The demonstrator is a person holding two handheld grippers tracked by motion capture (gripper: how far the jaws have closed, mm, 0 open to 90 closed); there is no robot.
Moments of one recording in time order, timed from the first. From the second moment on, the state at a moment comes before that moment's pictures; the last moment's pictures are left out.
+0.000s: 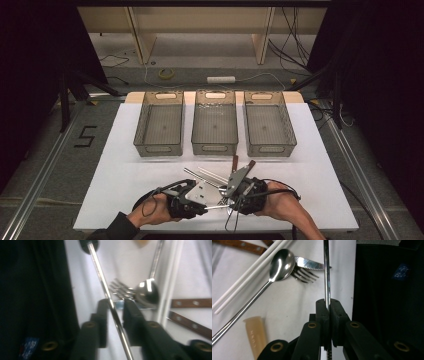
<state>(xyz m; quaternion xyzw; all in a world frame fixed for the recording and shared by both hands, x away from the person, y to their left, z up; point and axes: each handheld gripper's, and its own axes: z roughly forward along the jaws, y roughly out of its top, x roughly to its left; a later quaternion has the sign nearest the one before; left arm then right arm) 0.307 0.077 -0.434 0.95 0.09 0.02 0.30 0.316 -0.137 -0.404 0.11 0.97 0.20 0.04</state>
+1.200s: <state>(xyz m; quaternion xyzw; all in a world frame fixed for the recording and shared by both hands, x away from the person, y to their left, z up) 0.355 0.134 -0.412 0.86 0.34 0.11 0.37 0.329 -0.203 -0.423 0.33 0.86 0.39 0.10</state>
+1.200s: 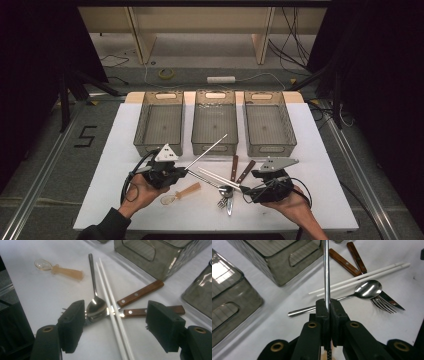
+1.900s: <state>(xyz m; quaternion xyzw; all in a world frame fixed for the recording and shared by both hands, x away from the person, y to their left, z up) 0.416 0.184 -0.398 0.79 0.44 0.17 0.39 0.322 -0.205 -0.429 0.33 0.85 0.39 0.10</state>
